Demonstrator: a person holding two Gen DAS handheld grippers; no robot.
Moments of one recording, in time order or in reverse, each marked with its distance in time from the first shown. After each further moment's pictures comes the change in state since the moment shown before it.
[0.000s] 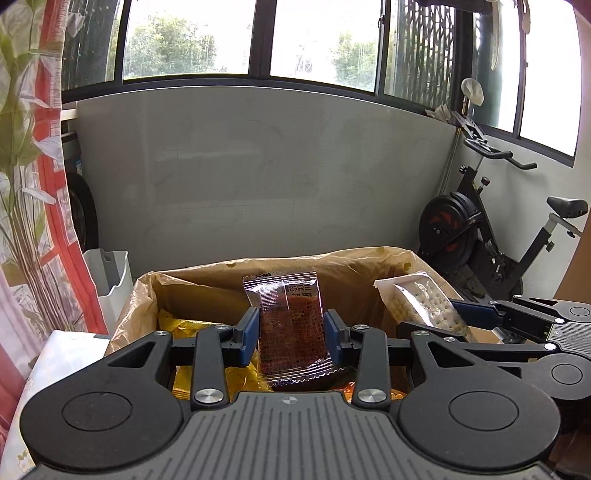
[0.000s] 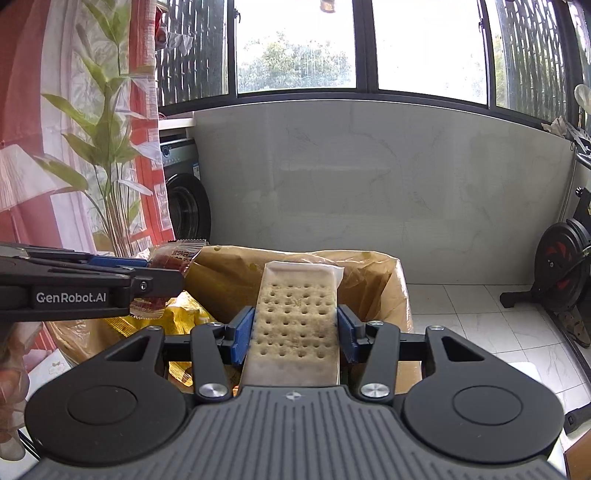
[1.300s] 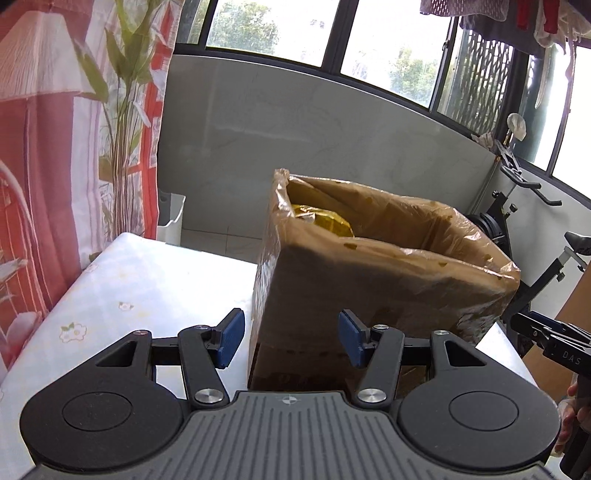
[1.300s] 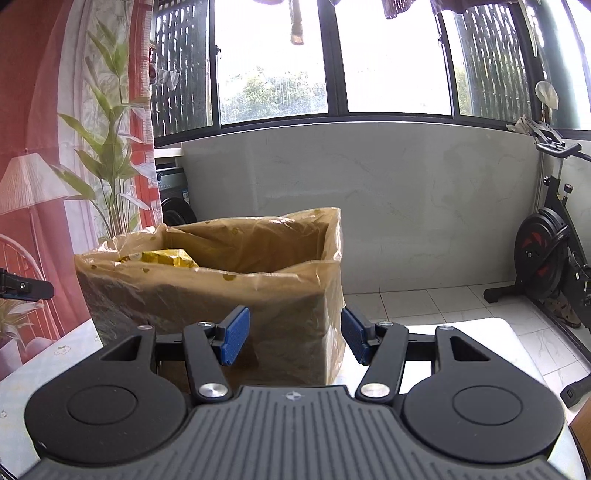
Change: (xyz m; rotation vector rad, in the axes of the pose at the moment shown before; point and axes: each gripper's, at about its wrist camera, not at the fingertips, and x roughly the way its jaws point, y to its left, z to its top) left arm -0.128 0.097 -0.128 -0.214 0.008 0.070; right arm -0.092 -0.021 -0.108 0.076 -0.122 -0.031
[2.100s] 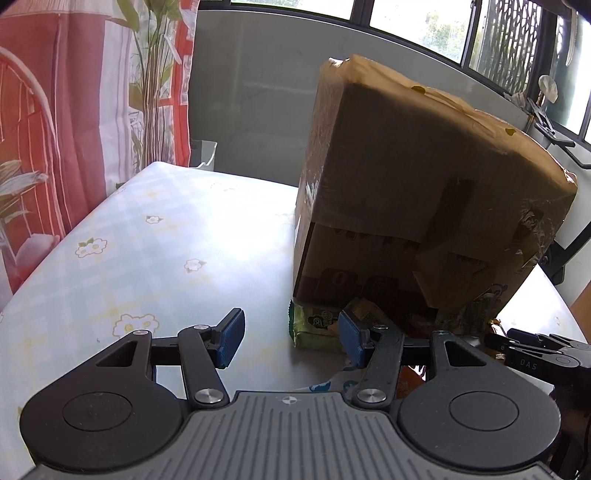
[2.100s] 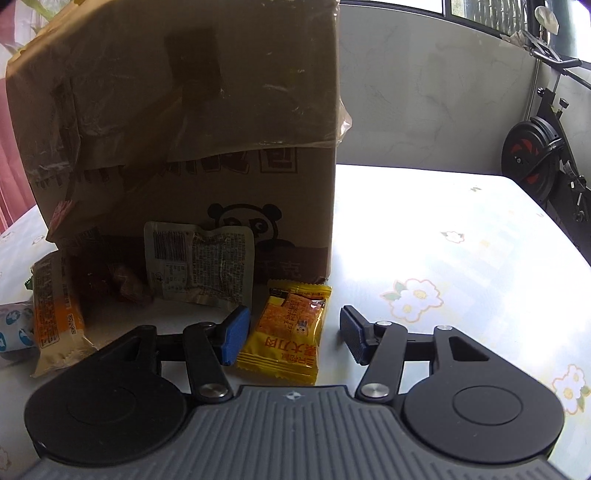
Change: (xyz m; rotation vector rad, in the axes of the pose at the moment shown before) left arm 0.026 0.029 -0.079 -0.005 0.132 0.094; right arm 0.072 0.001 -0.127 0.000 0.323 -0.092
